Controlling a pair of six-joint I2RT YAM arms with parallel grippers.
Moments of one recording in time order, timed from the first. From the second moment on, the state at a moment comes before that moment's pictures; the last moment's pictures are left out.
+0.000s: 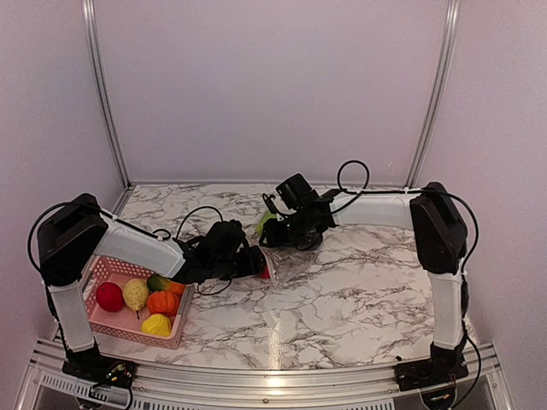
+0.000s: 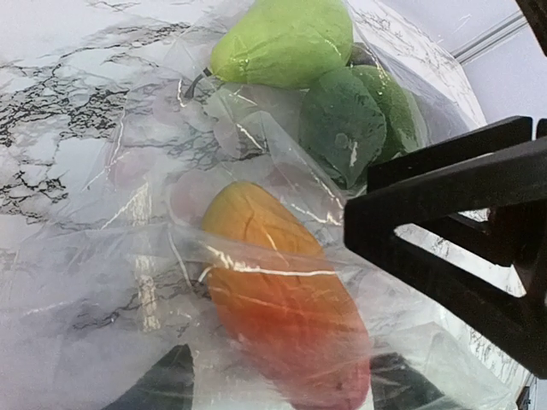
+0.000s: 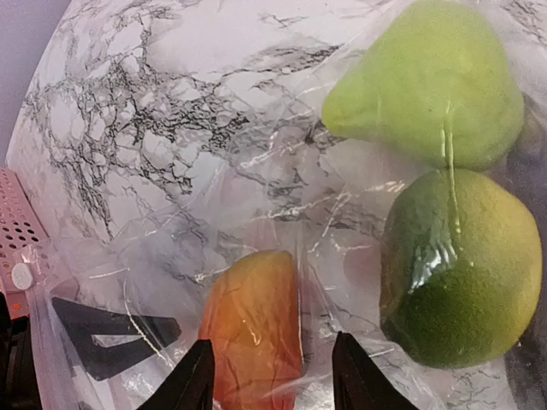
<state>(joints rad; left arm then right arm) -0.91 1.89 0.98 0.22 -0.17 -0.87 0.76 2.12 1.61 -0.40 -0.19 0.46</state>
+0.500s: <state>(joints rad) -0.91 1.91 1.00 0.22 -0.16 -0.86 0.75 2.01 1.45 -0.38 -0.15 0.46</state>
